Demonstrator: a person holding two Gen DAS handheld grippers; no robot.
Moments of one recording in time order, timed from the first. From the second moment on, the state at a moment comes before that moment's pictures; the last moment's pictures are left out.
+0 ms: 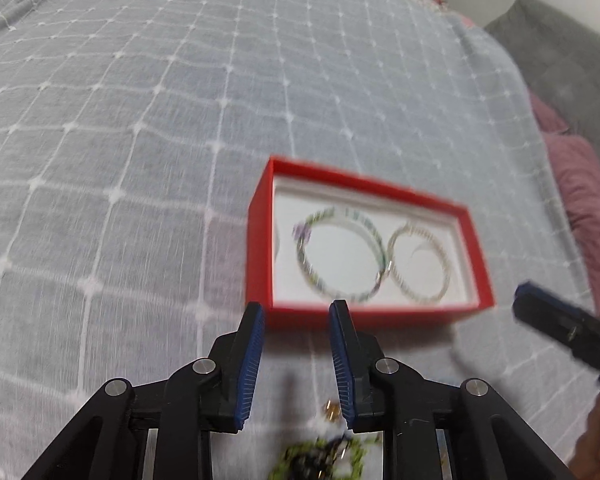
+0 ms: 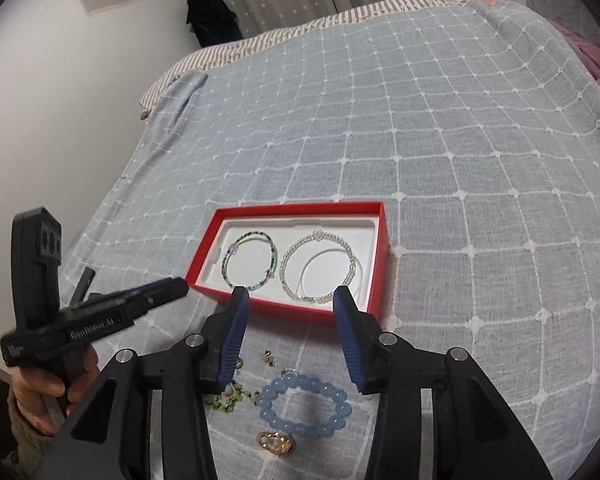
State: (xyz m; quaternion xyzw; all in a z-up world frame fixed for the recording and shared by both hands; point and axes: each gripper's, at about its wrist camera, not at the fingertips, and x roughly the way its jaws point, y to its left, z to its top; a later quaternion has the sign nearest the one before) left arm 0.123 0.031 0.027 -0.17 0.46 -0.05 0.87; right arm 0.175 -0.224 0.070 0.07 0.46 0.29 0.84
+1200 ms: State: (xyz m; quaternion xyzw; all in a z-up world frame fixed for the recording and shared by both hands) left arm 0.063 0.036 -0.019 -0.23 0.51 -0.08 0.82; right arm 0.143 -0.235 0.022 0.07 0.56 0.25 0.79
